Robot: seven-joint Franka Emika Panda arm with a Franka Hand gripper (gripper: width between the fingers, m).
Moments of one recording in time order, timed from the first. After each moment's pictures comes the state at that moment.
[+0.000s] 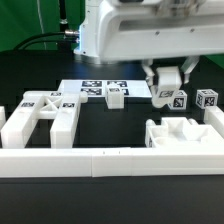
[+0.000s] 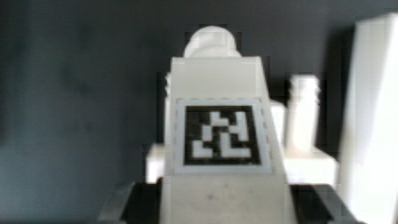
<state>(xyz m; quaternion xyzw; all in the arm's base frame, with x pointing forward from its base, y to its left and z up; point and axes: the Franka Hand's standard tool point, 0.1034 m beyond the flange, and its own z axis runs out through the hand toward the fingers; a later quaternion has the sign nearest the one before) 0.597 0.056 0.101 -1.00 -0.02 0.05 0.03</state>
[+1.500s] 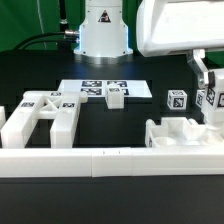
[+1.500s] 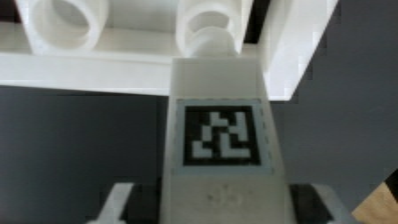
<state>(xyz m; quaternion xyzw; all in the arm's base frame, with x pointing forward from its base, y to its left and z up) 0.650 0.105 0.105 -0.97 -0.06 -0.22 0.03</state>
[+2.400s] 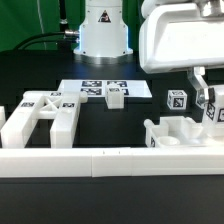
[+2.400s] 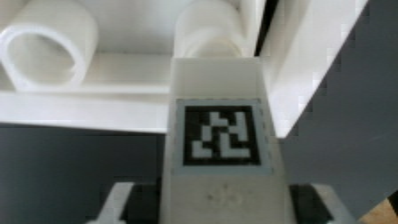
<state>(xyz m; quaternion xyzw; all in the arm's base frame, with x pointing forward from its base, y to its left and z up) 0.642 0.110 0.082 -0.97 -0.07 -0.24 0.03</state>
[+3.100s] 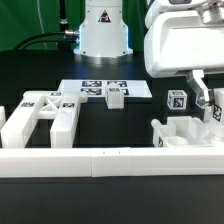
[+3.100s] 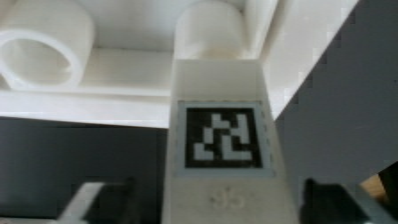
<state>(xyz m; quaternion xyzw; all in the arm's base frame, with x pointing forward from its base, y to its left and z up) 0.636 0.118 0.081 -0.95 -0.08 -0.31 0.02</state>
